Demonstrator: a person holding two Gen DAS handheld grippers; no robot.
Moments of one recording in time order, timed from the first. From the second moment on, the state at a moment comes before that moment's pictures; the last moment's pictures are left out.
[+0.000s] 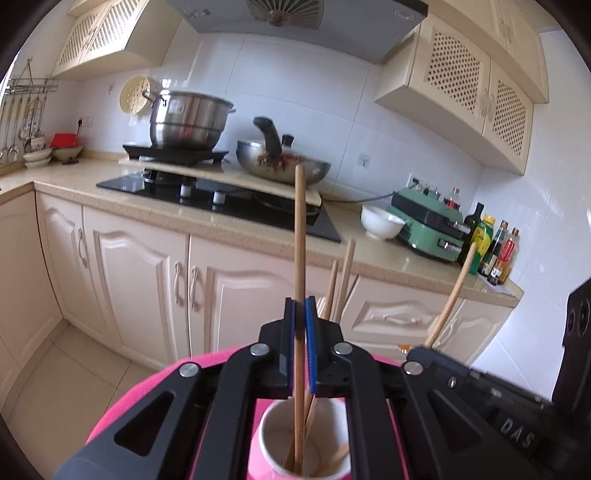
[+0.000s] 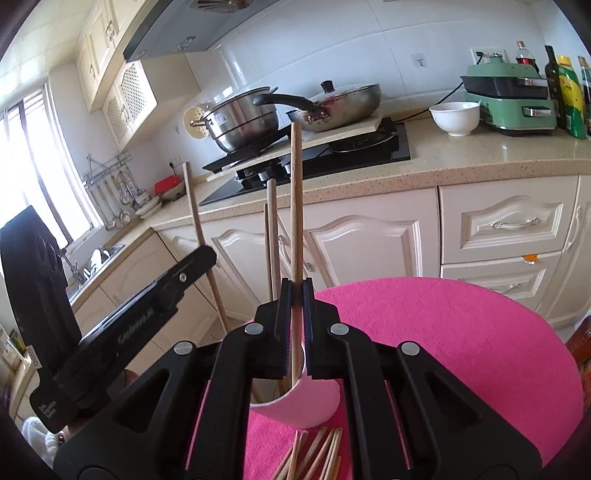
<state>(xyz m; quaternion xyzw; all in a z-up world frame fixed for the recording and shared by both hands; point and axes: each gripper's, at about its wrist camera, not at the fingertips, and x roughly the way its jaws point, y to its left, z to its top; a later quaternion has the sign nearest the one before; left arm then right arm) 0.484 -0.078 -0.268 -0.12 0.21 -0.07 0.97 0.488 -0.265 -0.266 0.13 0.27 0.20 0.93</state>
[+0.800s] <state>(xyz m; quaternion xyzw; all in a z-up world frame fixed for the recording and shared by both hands) 0.447 -0.067 -0.291 -0.09 0.35 -0.05 0.93 0.479 -0.252 -0.277 0.10 0.35 0.23 0.90</state>
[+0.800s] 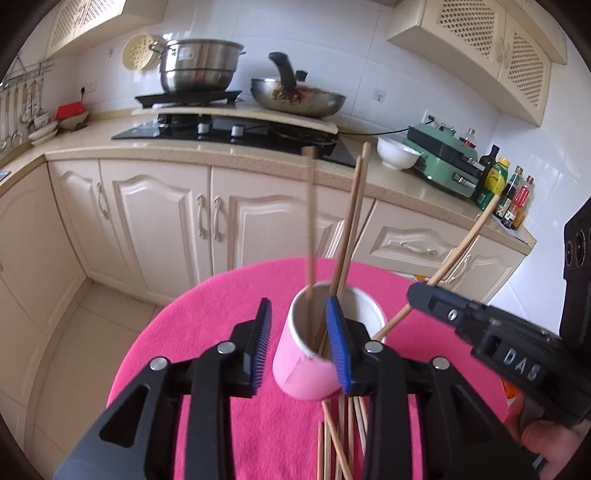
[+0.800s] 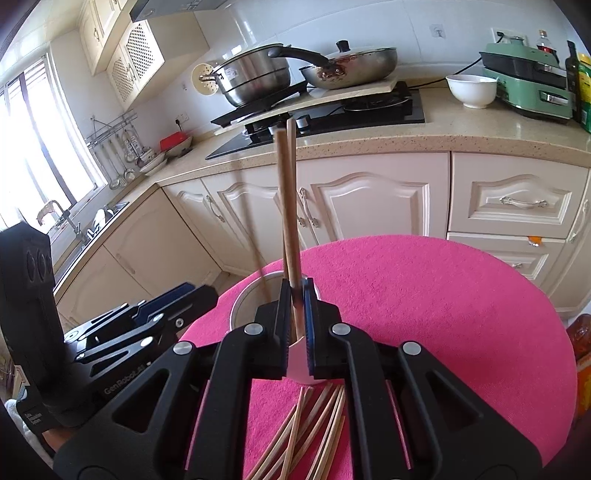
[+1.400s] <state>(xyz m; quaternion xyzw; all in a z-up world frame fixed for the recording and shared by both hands) 0.386 -0.087 -0.382 -0.06 0.56 -0.06 0.83 0.424 -0.295 -0.283 0.08 0.39 0.20 0.90</state>
